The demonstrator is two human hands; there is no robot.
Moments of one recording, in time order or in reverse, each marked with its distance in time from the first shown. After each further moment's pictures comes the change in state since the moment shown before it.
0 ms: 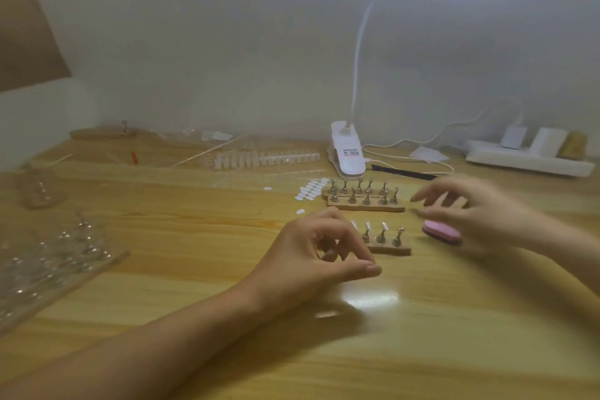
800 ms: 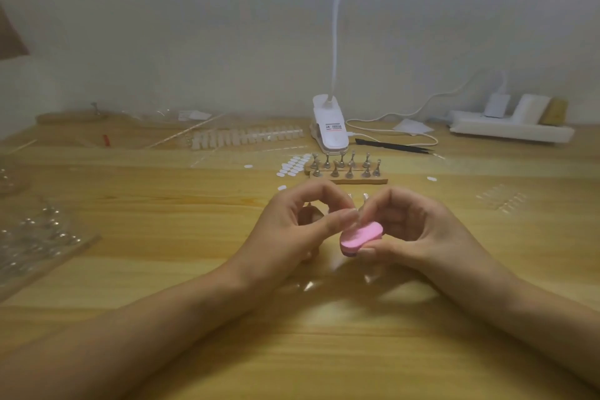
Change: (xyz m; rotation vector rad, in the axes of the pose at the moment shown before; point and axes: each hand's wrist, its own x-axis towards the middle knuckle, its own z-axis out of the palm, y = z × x) left_hand -0.001 0.008 0.012 -0.240 0.043 -0.074; right_hand -0.070 -0.076 0.057 0.909 -0.052 -0.159
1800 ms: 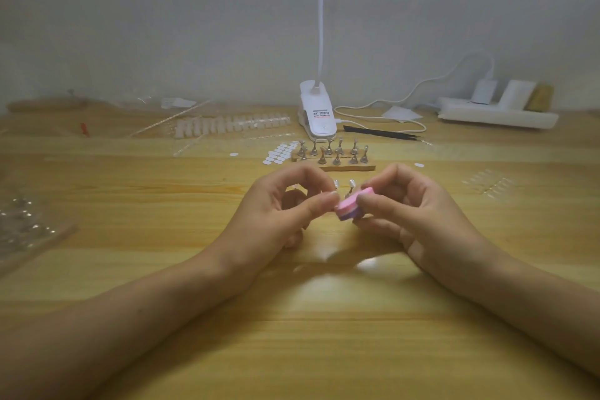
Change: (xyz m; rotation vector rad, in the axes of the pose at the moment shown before) left_hand 0.002 -0.008 -0.002 -0.049 -0.019 -0.007; right_hand 0.003 0.000 0.003 0.280 0.184 0.111
